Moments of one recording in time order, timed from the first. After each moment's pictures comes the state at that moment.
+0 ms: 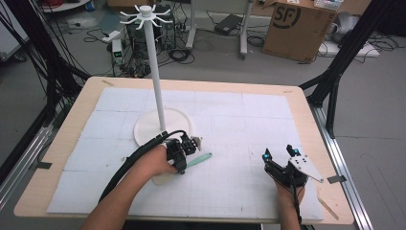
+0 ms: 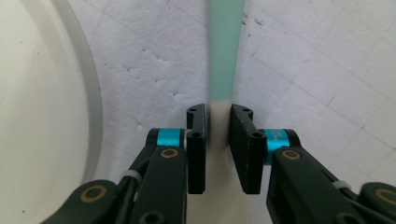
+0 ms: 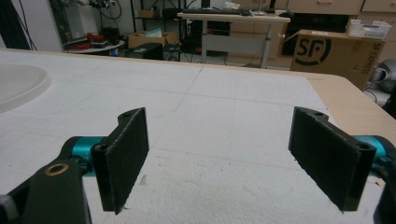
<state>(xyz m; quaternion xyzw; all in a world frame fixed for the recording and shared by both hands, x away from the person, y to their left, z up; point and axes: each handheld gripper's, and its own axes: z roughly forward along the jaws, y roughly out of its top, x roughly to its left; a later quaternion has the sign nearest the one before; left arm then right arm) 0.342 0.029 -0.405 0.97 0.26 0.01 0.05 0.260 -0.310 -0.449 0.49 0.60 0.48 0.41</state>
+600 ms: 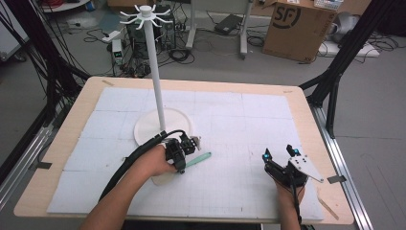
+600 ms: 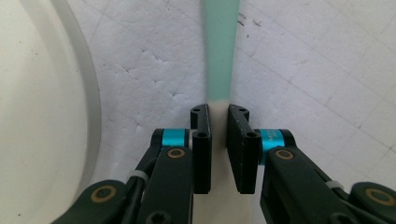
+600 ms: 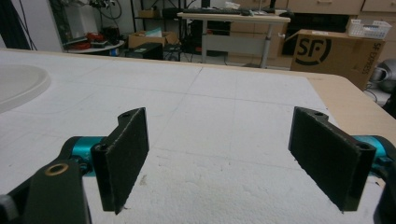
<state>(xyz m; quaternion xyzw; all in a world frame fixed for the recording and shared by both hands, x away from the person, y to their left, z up) 0.342 0.031 -0.405 0.97 0.26 0.00 0.06 0.260 -0.310 -0.449 0.49 0.60 0.48 0.41</state>
